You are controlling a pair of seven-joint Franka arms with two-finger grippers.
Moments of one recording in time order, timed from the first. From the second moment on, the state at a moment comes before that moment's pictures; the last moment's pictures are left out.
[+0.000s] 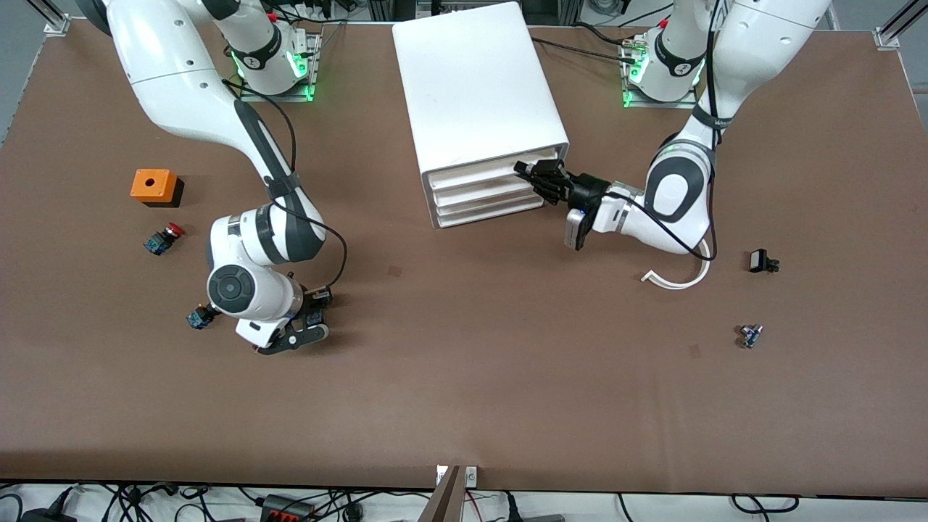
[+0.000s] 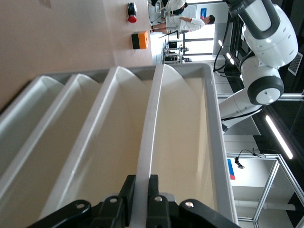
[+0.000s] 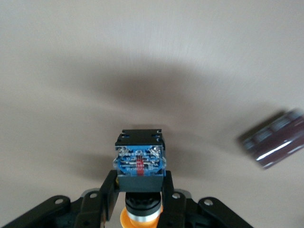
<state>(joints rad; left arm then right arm) -0.11 0.47 -0.20 -2.03 -1.29 1.66 0.94 0.27 0.77 0.00 -1.45 0.03 2.14 -0.05</state>
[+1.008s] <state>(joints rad) -0.07 0.62 -0.11 -1.64 -1.08 1.70 0.70 0.46 0.63 0.01 -1.07 0.03 1.84 -0.03</state>
